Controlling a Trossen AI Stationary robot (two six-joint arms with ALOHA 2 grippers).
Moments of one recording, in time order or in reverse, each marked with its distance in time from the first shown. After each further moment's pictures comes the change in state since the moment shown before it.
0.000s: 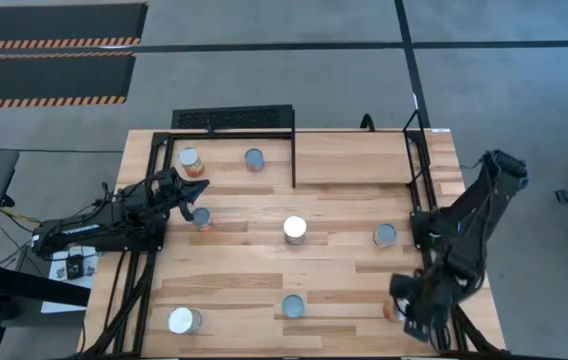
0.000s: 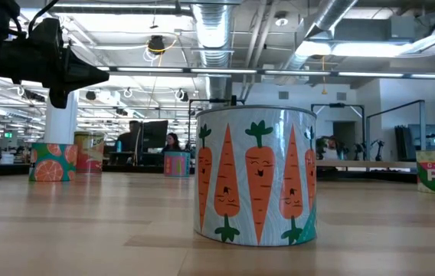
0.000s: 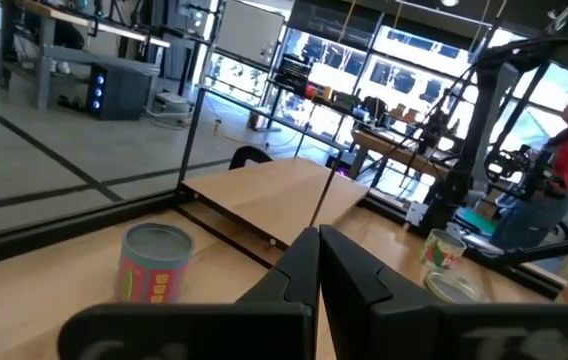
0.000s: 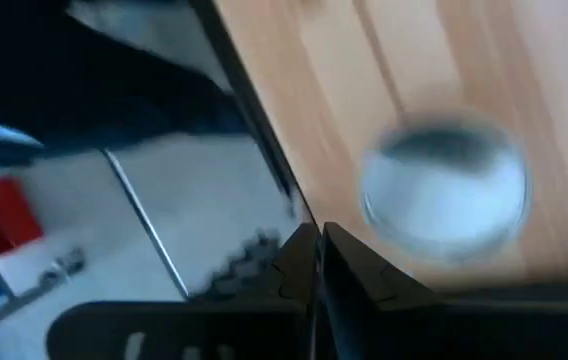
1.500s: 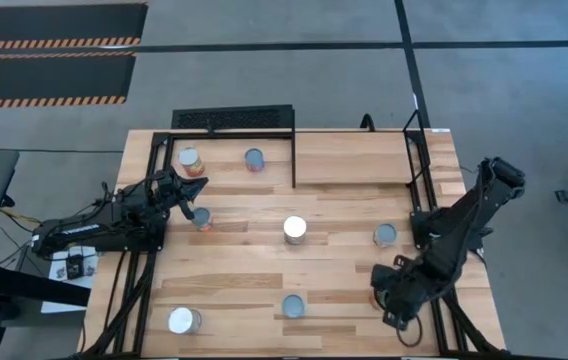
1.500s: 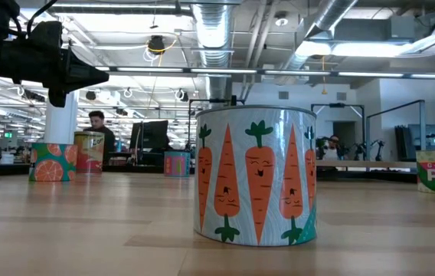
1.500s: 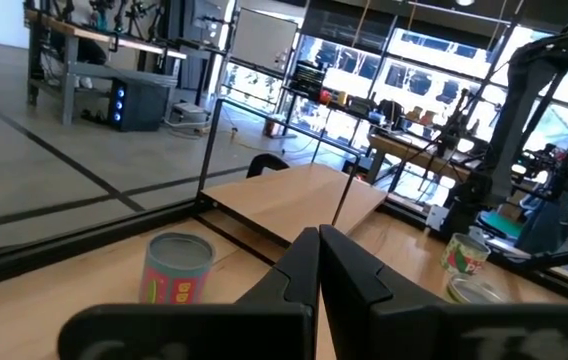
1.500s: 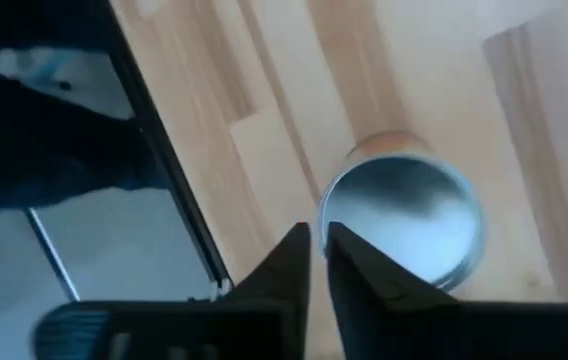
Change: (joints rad) left arm 0.000 0.000 0.000 0.004 -0.045 0.038; right arm -0.128 0.097 0.068 -0.117 0.109 -0.231
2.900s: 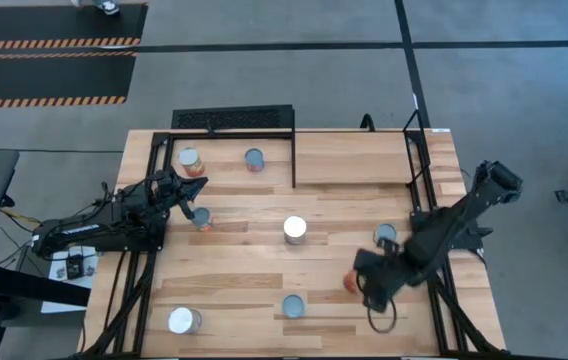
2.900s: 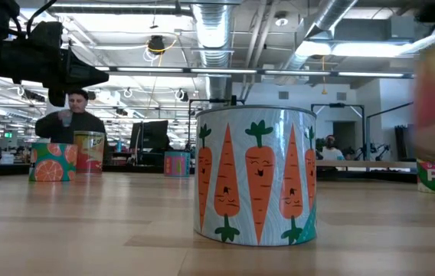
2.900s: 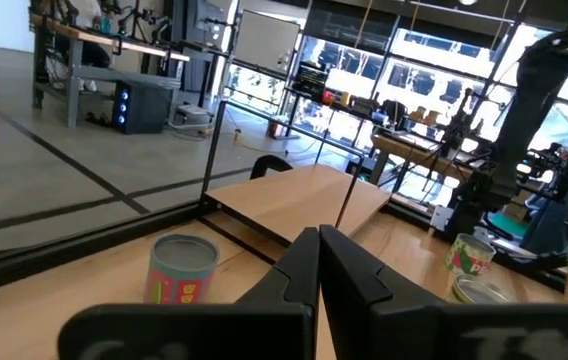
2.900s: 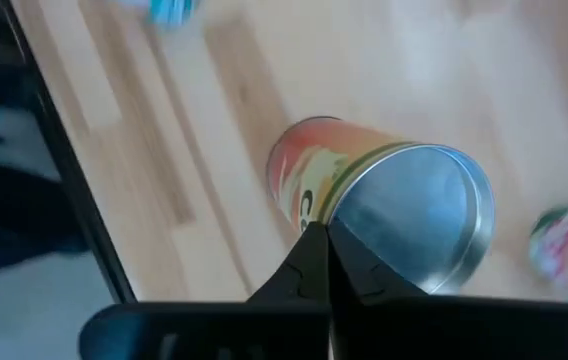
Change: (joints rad) left arm 0.000 0.000 0.000 0.001 -0.008 0.010; right arm -0.204 0.028 0.101 -0.114 0.168 -0.239
